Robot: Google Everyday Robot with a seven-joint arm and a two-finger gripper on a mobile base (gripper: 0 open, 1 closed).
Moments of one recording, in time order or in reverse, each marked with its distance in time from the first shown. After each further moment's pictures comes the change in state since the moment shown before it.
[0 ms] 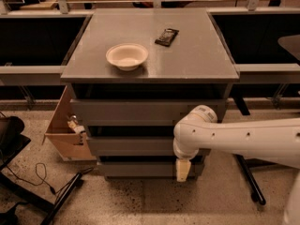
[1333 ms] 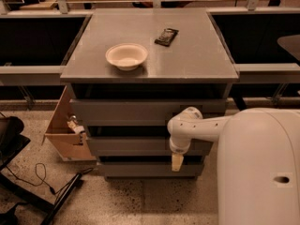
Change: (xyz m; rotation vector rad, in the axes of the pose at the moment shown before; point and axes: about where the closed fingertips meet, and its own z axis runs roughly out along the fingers) arm 0.003 -0.045 0.121 -0.093 0.035 0.063
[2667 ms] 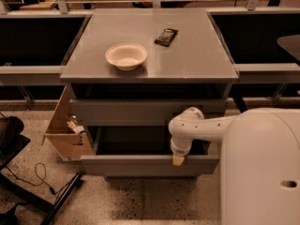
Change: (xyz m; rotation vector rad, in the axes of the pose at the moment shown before) arm 0.000 0.001 -0.010 0.004 -0.006 0.046
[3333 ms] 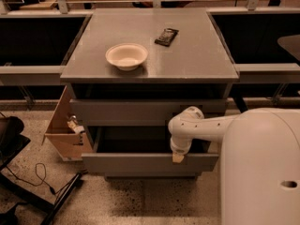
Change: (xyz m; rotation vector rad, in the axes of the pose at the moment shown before) arm 0.000 0.000 -0.001 0.000 0.000 0.000
